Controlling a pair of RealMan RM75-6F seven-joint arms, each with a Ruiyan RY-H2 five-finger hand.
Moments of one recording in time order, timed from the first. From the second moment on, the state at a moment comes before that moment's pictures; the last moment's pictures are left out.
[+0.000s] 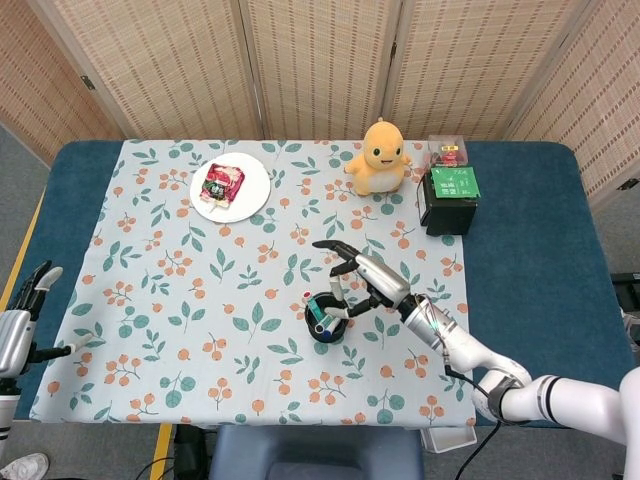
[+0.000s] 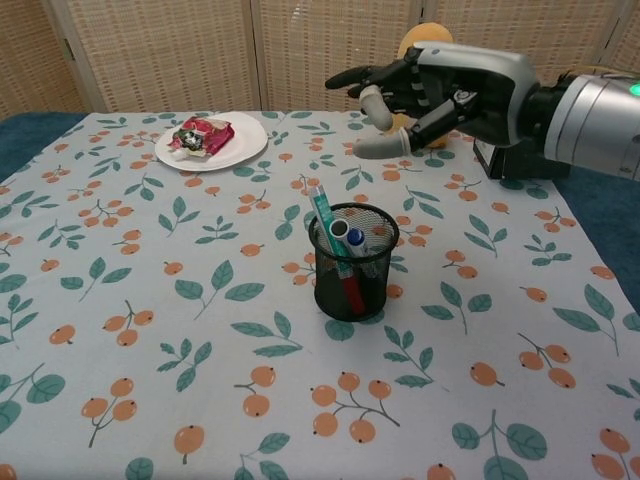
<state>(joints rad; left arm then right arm) -0.20 -1.28 -0.08 -1.19 1.52 1.48 -0.54 0.85 -1.39 0.12 -1.49 -1.49 0.98 0.86</state>
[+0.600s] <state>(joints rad) -0.20 -1.21 -0.07 -1.28 1.51 1.47 -0.46 0.57 -1.19 0.01 -1.46 -1.60 1.28 0.38</state>
